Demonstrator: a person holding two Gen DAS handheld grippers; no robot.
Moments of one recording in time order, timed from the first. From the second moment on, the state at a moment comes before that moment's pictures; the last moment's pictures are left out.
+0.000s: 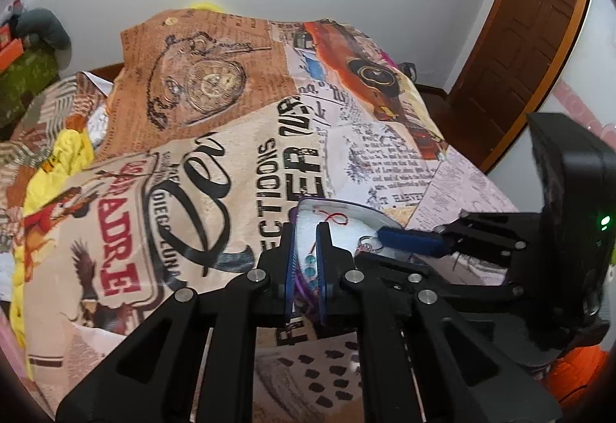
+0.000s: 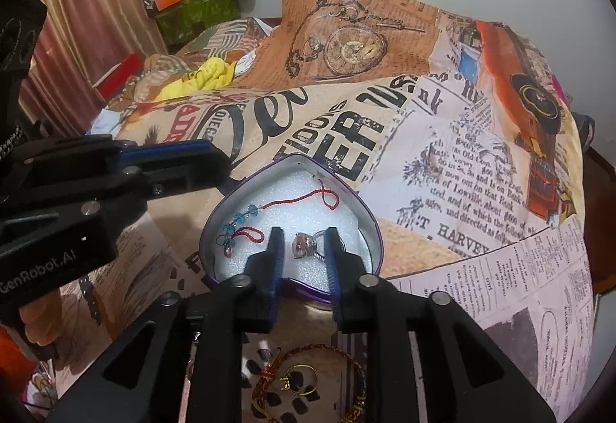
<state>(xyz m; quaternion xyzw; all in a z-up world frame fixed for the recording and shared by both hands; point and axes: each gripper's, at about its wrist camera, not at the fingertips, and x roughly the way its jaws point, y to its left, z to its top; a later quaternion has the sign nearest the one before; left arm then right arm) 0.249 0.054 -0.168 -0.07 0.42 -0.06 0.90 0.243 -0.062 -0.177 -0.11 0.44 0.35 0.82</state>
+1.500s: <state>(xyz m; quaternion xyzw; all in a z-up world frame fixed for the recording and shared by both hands) 0.159 0.024 -0.174 -0.03 0.45 -0.06 0.89 0.176 -0.160 -0.157 -0.05 0.44 0.23 0.87</state>
